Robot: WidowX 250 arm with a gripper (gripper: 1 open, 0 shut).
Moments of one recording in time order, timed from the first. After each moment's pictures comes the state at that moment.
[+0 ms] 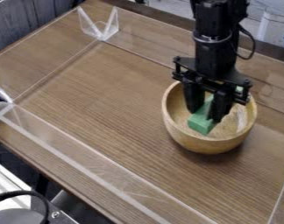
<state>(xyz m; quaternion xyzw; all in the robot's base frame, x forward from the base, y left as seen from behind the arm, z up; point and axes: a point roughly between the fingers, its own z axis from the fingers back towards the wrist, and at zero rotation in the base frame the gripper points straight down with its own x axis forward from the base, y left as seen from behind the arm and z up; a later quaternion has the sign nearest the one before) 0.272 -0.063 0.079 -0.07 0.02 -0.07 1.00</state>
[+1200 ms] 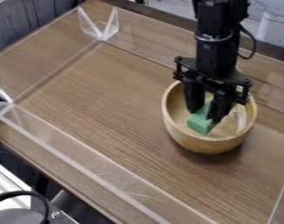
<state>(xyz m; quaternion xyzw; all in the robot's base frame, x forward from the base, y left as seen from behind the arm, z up) 0.272 -0.058 0.078 -0.07 0.04 -0.07 0.99</state>
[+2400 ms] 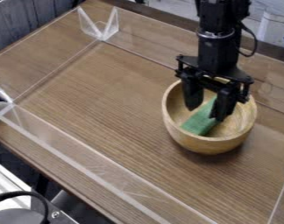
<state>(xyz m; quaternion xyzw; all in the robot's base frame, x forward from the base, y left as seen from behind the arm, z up) 0.278 -0.055 0.078 -0.07 0.05 -0.07 0.99</state>
